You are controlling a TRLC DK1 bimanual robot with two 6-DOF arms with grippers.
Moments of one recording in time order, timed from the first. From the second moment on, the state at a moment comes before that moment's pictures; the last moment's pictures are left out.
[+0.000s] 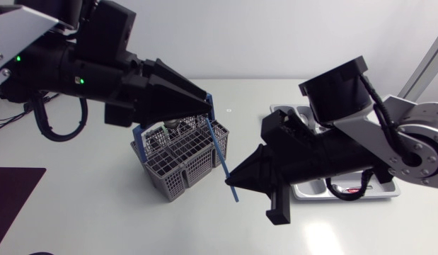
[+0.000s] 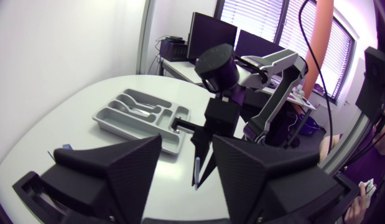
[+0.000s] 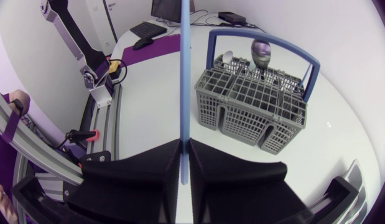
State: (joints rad) left arm -0.43 1.32 1.20 -0.52 0.93 0.34; right arm 0.62 1.22 0.81 -0.41 -0.59 -0.37
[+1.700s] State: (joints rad) left arm 0.13 1.40 0.88 -0.21 0.51 0.82; right arm 0.14 1.55 0.94 -0.47 -0.23 -0.26
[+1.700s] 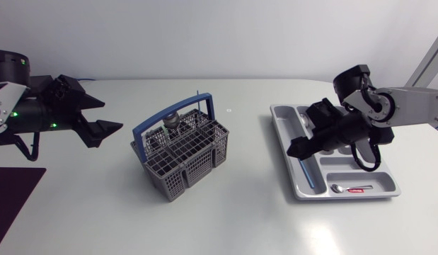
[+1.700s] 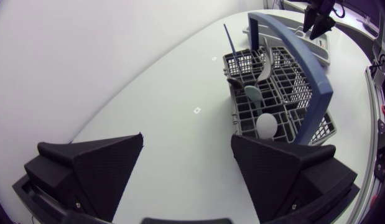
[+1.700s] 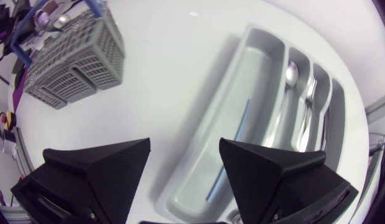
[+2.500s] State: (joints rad) left arm 0.11 1.83 1.09 -0.15 0.54 0.79; right arm 0.48 1.74 1.13 -0.37 -0.33 -0.21
